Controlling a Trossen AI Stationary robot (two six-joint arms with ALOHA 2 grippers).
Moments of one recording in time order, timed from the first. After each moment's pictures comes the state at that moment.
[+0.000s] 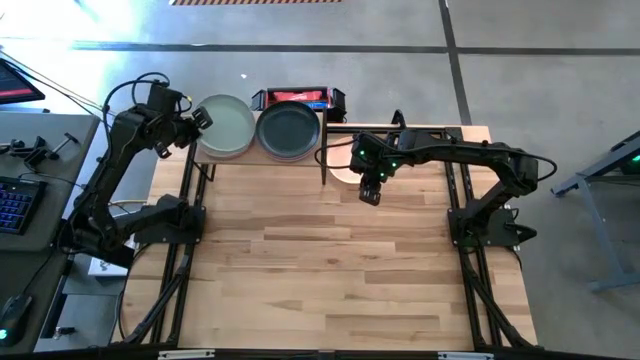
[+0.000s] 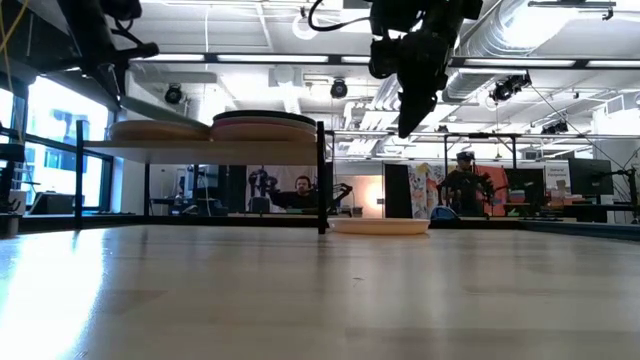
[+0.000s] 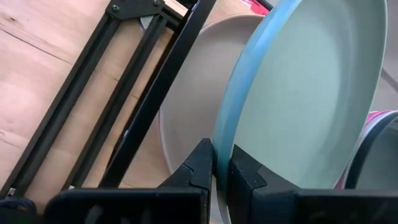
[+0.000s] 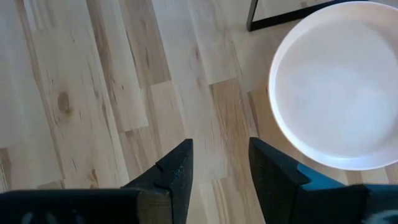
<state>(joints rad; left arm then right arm) 1.24 0.94 1.09 -1.17 0.02 -0.86 -0.29 1.59 1.35 -0.94 -0.12 -0.01</state>
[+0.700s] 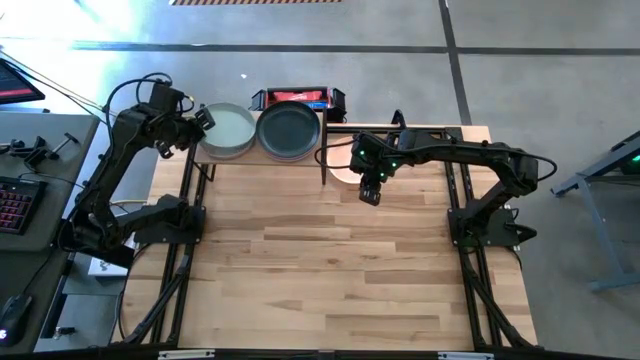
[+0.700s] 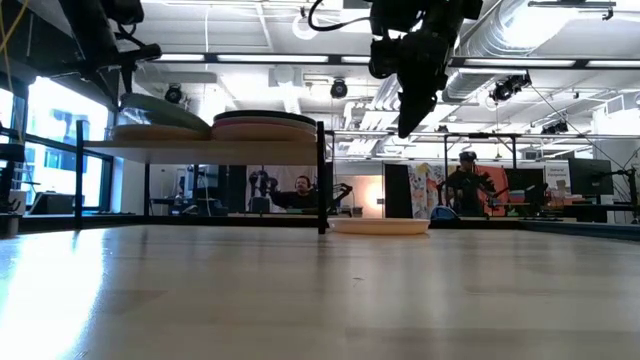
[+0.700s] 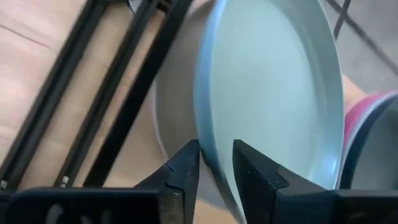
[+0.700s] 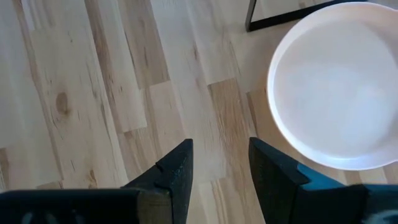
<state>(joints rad) 1.24 0.96 1.09 -1.18 0.07 -0.84 -0.29 1.59 1.35 -0.94 -0.12 -0.01</state>
